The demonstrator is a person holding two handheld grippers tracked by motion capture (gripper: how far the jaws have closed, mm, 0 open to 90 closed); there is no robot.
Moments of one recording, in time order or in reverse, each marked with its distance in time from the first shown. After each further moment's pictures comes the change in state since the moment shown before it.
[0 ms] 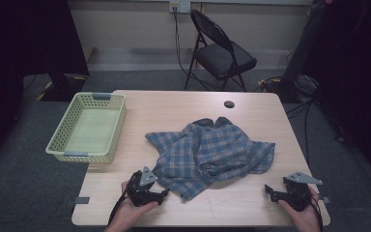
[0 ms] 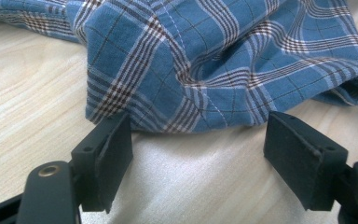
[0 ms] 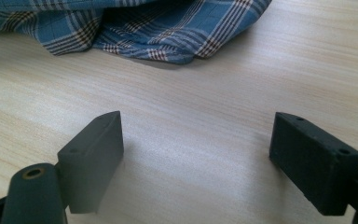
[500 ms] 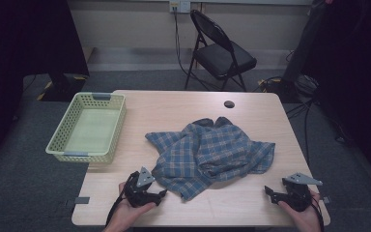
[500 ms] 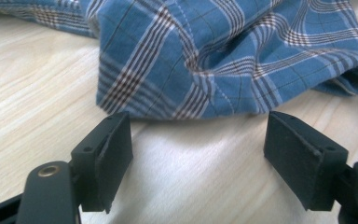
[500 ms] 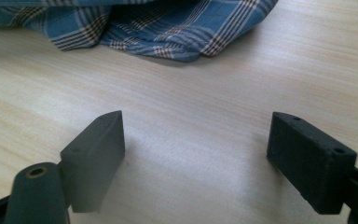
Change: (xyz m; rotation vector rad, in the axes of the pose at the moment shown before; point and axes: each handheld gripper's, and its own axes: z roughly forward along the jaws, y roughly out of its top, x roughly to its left) left arm 0.003 -0.005 -0.005 0.001 0.004 -0.003; right arm 0.002 -0.001 -0.003 0.007 0.023 -0.022
